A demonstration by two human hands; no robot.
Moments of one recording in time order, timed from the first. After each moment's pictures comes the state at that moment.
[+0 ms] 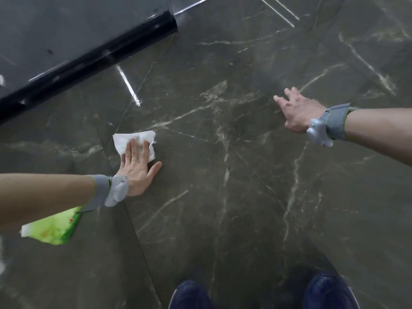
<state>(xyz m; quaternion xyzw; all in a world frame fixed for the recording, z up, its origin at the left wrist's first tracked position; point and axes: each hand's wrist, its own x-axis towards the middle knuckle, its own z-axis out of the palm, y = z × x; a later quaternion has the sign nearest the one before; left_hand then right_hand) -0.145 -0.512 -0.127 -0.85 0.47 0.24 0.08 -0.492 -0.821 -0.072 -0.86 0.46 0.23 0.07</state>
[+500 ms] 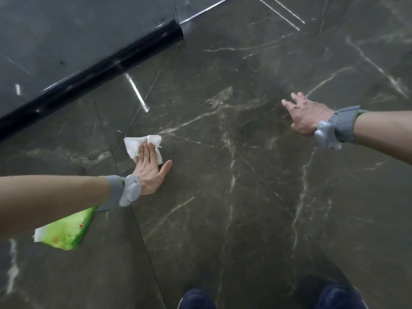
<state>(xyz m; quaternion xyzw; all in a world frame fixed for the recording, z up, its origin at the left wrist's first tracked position) -0.153 -0.537 -0.131 -0.85 0.44 0.27 0.04 -0.496 -0.835 -0.081 -0.85 0.47 0.23 0.11</state>
